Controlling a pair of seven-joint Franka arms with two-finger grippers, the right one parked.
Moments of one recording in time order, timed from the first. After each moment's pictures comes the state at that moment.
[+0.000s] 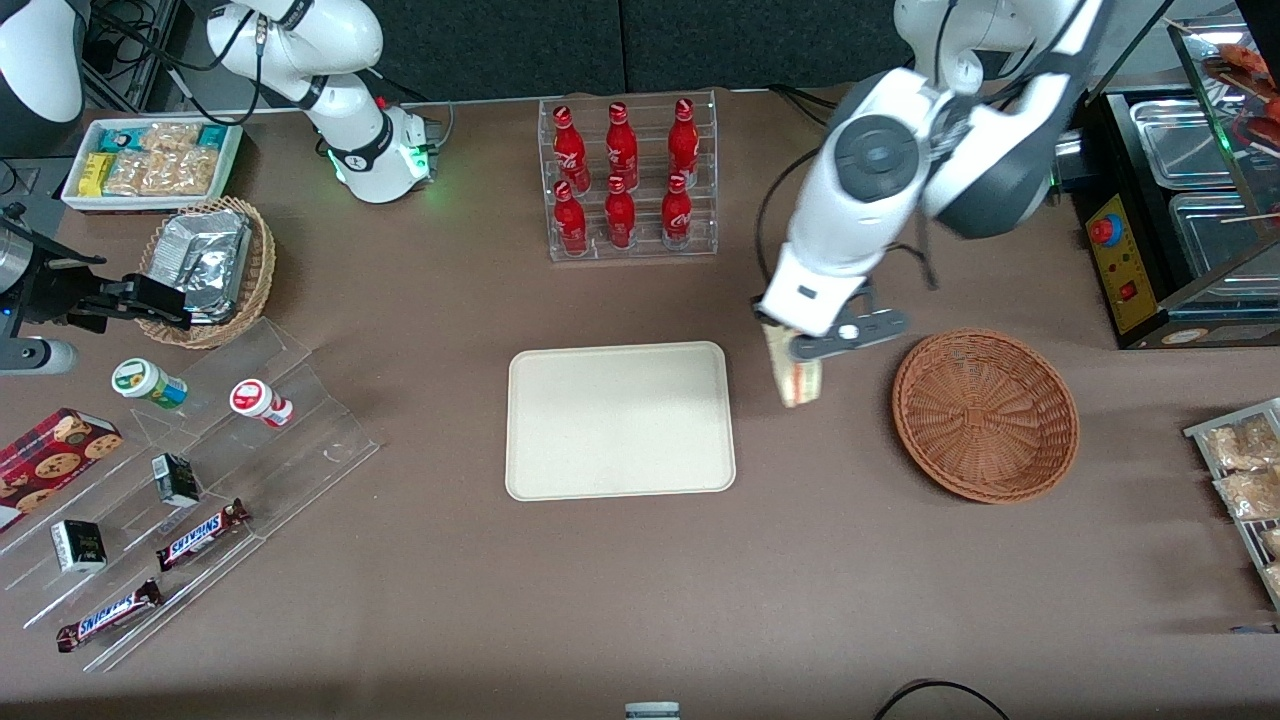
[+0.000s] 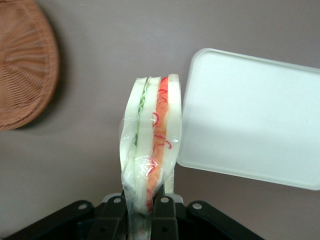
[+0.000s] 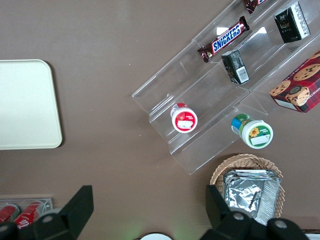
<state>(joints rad) -0.19 0.25 -0.48 -1.70 0.09 1.86 -0.87</state>
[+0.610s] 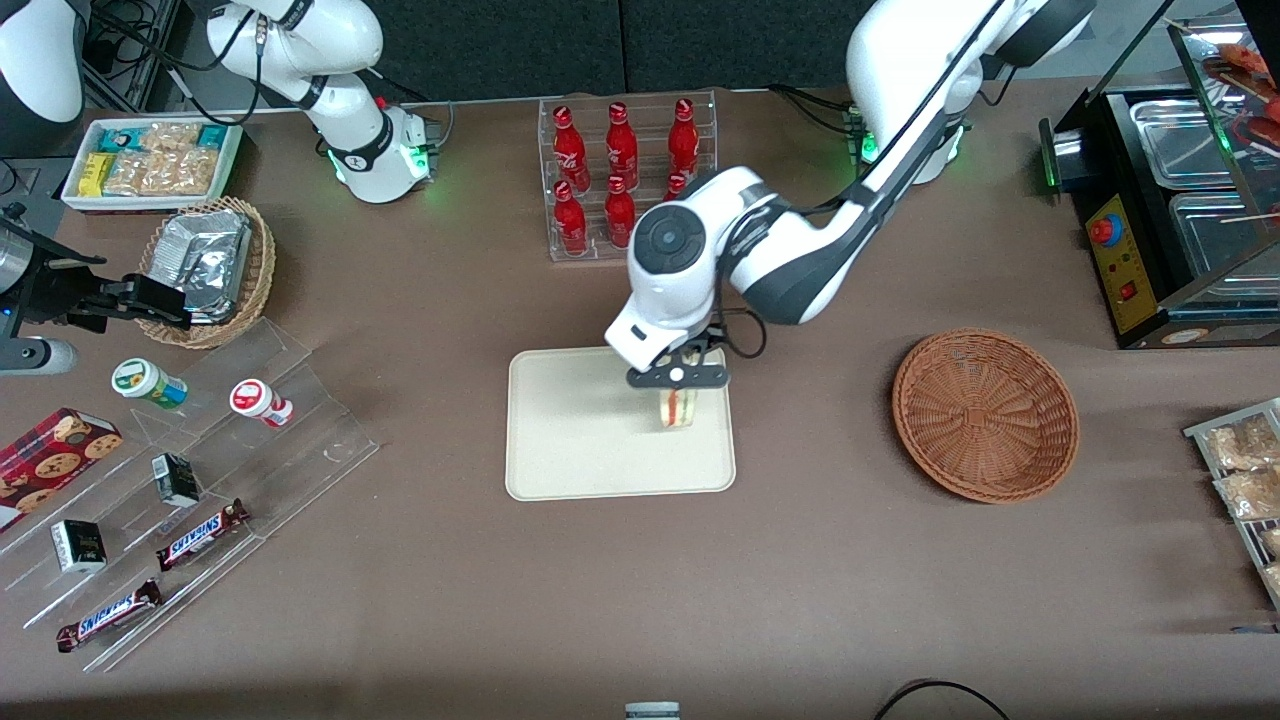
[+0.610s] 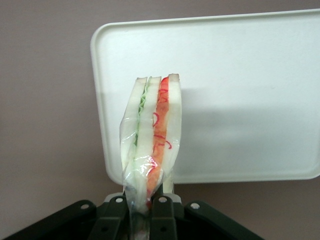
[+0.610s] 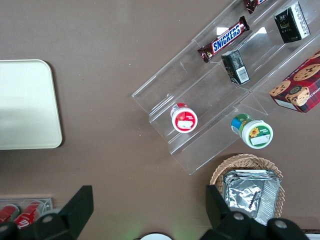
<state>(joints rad) -0.41 0.65 -0.47 -1.41 0.26 1.93 -0.89</state>
